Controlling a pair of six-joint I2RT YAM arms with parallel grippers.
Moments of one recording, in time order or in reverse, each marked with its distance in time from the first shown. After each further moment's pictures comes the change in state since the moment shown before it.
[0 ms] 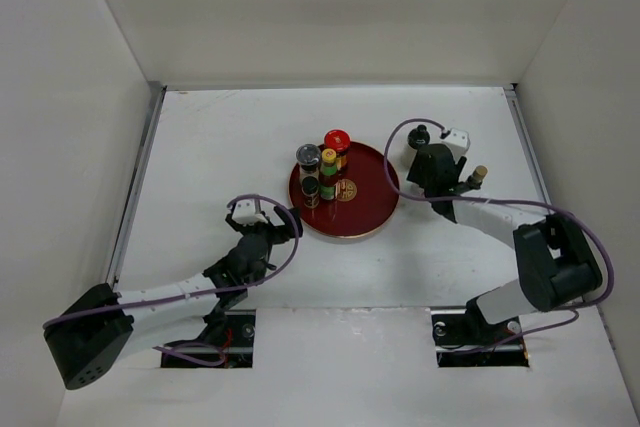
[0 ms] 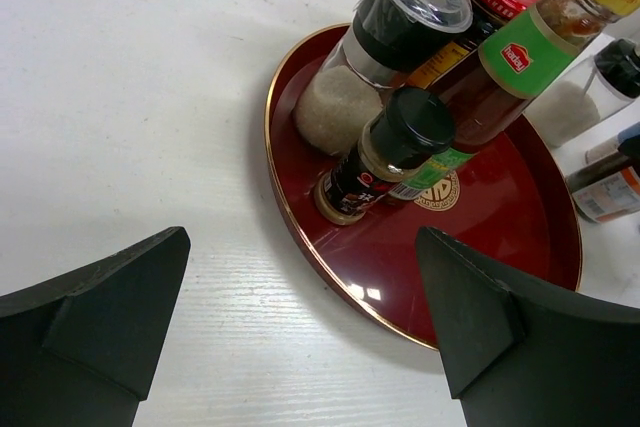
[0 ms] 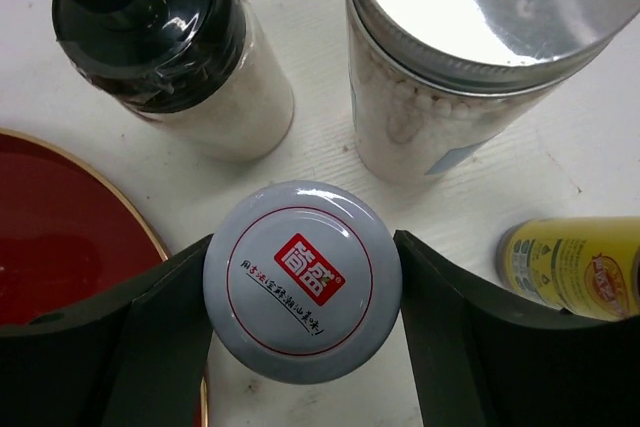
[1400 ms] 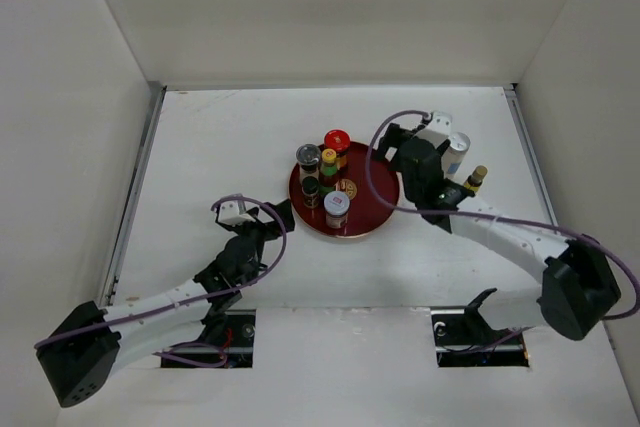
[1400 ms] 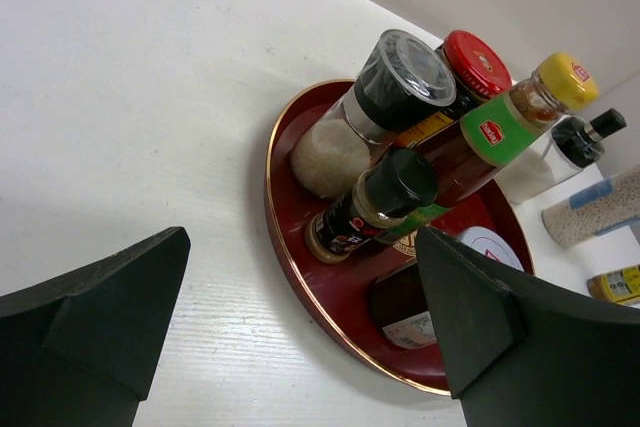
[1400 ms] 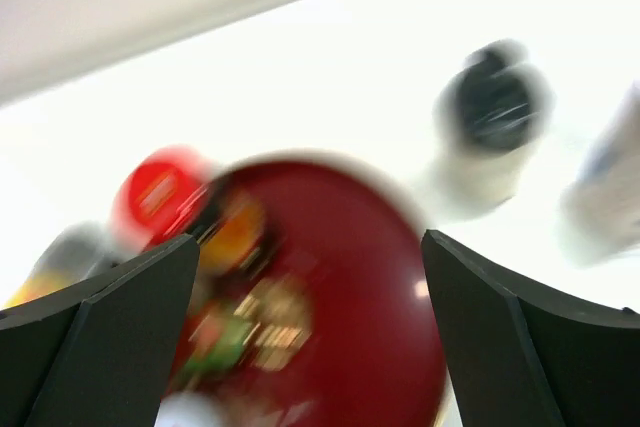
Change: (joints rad) left arm 0.045 -0.127 -0.028 0.004 -0.008 -0.037; right arm 0.332 -0.185 0.097 0.057 0.116 0.033
